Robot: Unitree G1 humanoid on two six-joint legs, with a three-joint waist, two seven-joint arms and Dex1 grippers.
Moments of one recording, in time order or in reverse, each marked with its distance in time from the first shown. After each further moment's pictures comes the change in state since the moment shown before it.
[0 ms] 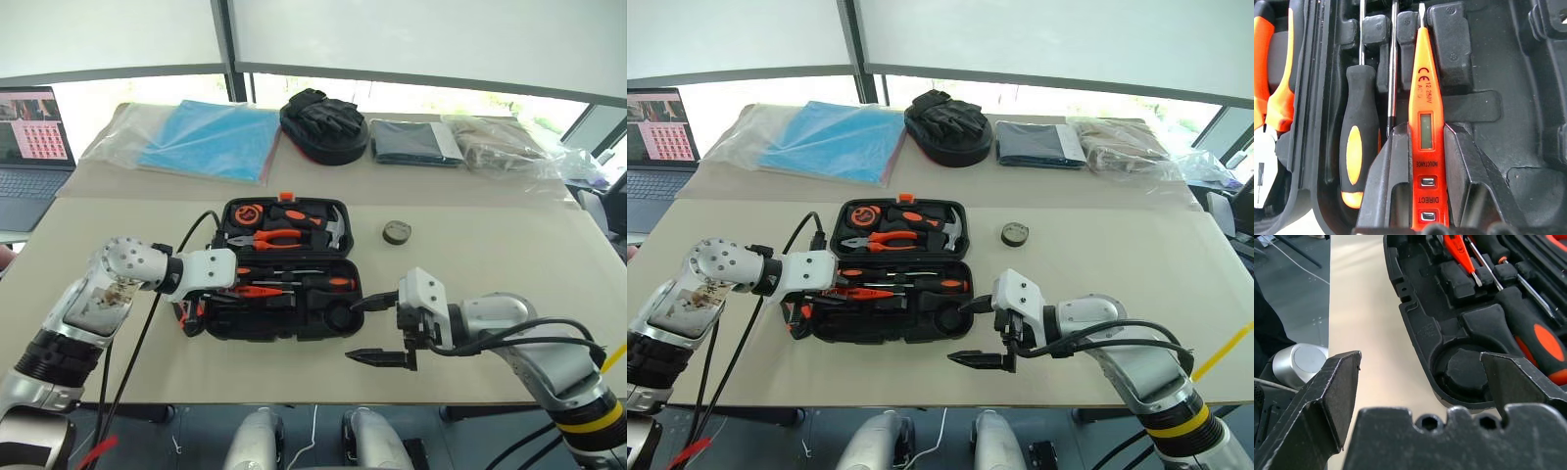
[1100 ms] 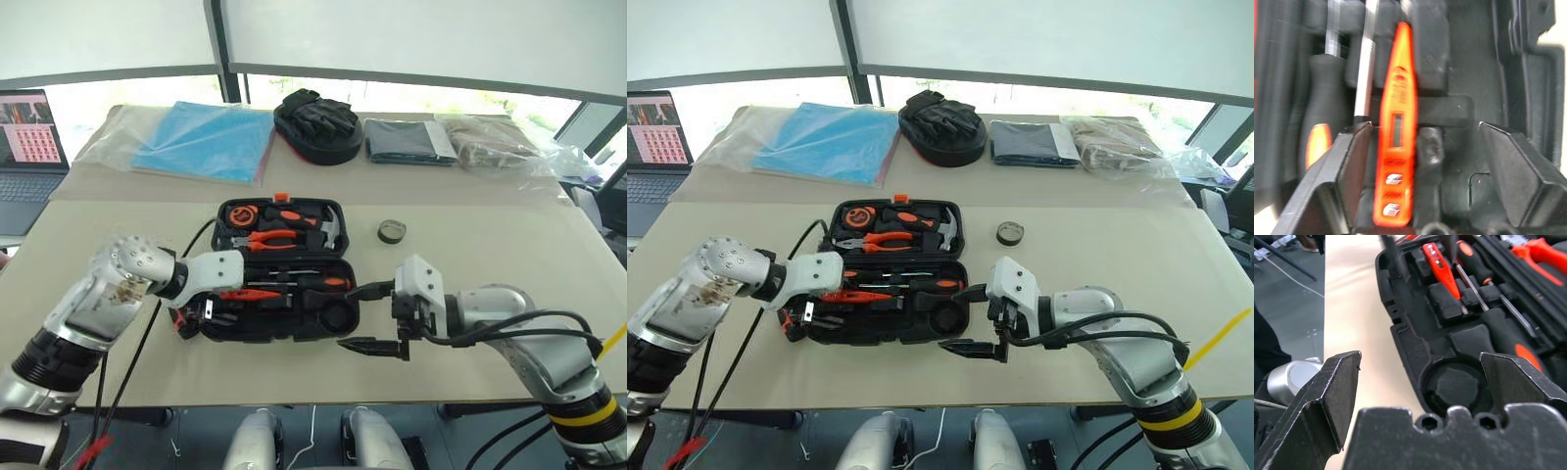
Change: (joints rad) left arm -0.050 0.048 0.048 -0.145 -0.076 0.286 -0.057; right arm -0.038 0.046 -0.018 -0.020 0.023 0.073 -0.018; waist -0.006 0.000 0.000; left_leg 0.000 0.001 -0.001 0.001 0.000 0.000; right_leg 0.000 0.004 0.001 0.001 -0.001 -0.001
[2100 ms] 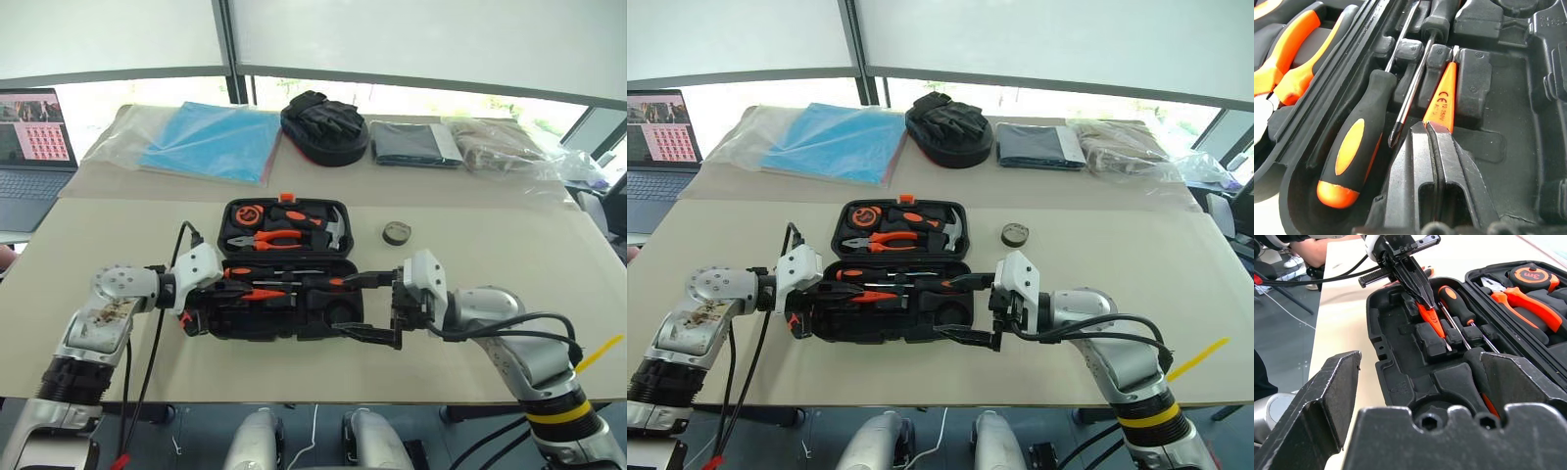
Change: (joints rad) left arm 0.213 -0.200 0.136 0.261 -0.113 -0.342 0.135; right arm 0.018 0.131 -0.038 0.134 -0.041 -0.207 0.031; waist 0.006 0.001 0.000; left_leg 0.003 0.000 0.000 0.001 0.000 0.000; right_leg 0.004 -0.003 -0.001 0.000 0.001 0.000
